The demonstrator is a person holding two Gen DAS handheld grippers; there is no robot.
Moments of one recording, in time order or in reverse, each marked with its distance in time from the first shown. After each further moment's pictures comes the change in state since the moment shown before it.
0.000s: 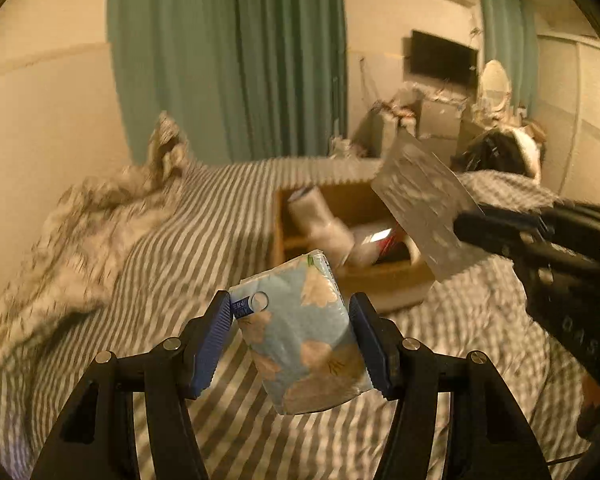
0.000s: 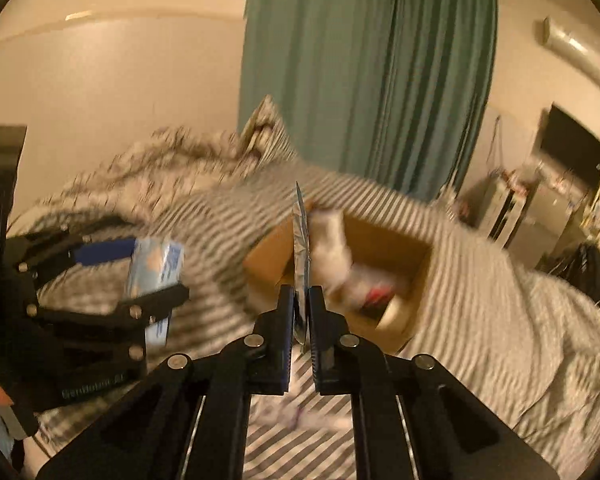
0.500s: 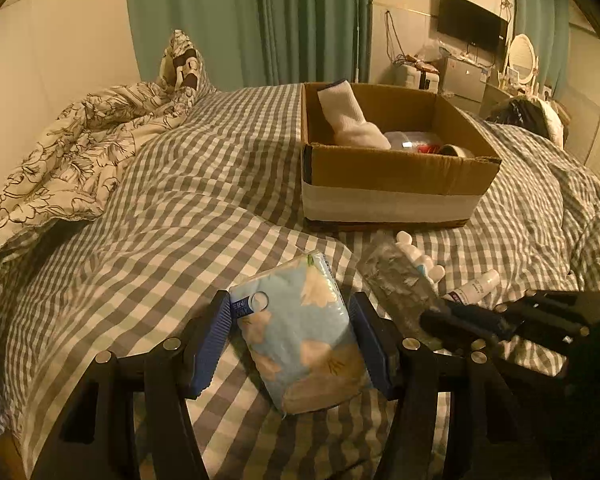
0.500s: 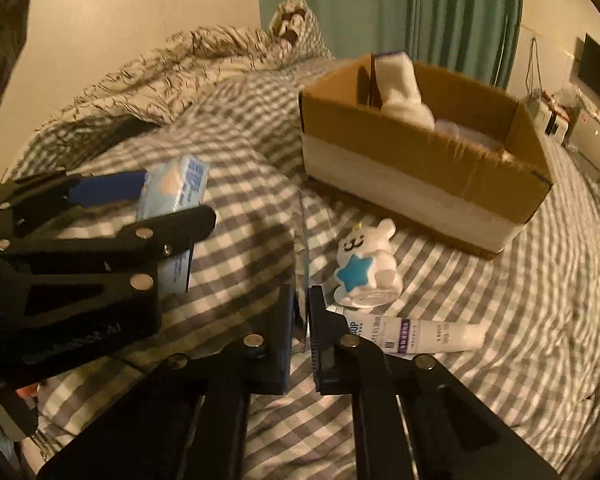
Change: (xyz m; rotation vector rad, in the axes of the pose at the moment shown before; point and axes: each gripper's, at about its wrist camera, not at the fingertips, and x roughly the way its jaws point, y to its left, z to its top) left arm 0.049 0.022 -0.092 -0.072 0.200 0.055; right arm 0.091 0.052 -0.112 0.067 0.285 0.153
